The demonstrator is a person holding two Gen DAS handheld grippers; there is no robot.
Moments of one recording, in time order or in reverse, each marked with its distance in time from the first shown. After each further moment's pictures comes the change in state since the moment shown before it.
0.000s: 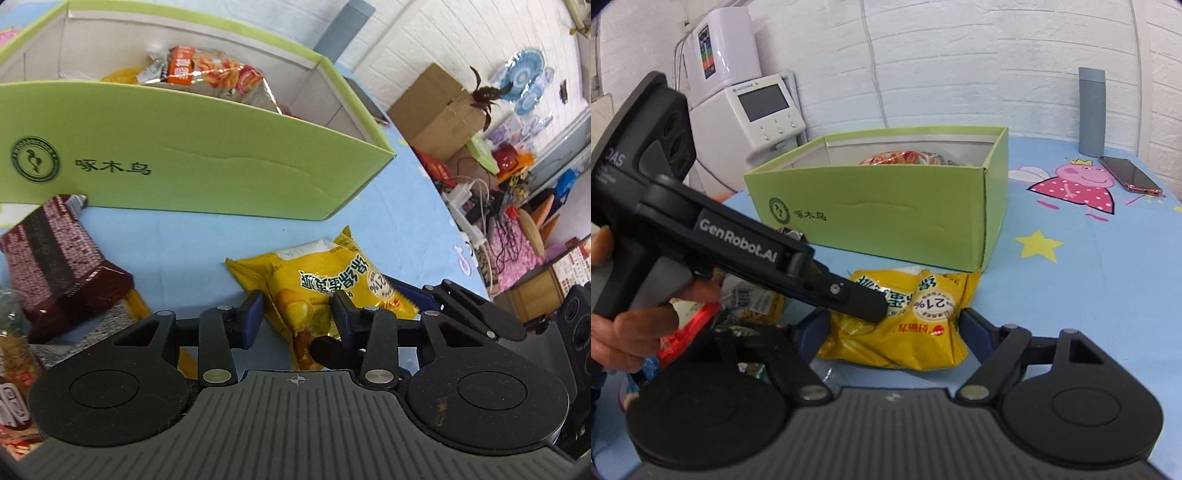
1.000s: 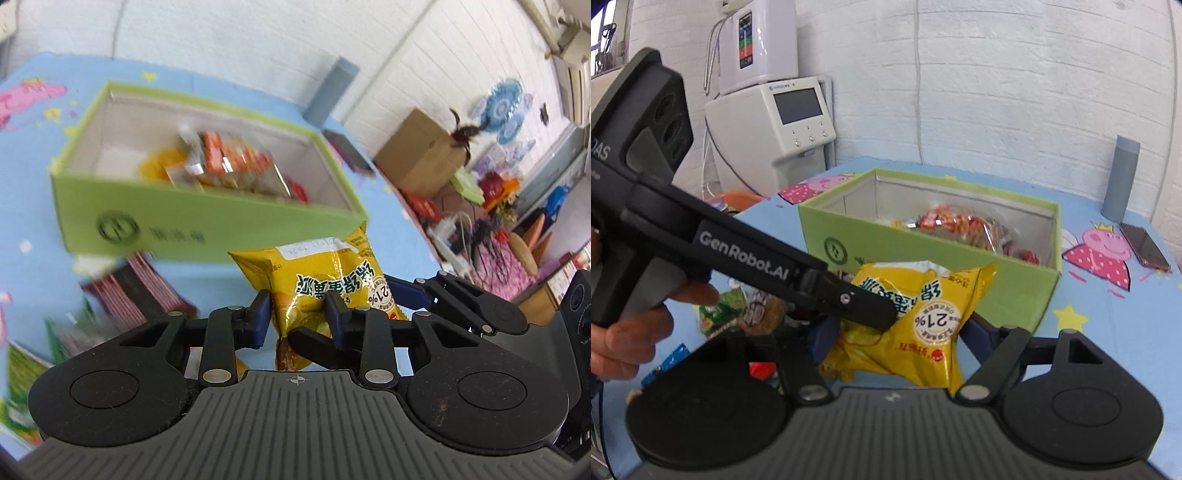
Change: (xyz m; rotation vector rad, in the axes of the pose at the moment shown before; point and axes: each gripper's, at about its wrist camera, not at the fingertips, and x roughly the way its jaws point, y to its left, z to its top) left arm -0.093 0.013 0.021 0.031 -0.151 -0.006; right arm -0.008 0.078 0.058 -0.159 -0.028 -0.032
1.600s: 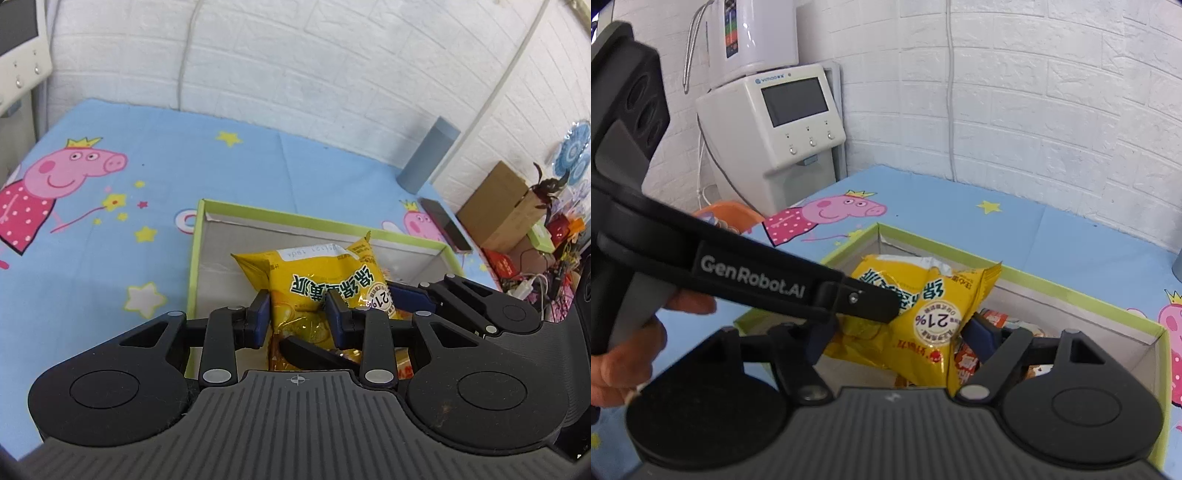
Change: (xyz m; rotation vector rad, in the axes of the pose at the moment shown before) left arm 0.043 0.095 0.108 -0.033 -0.055 0.185; right arm 0.164 -0.024 0.103 -0.027 0.062 0.093
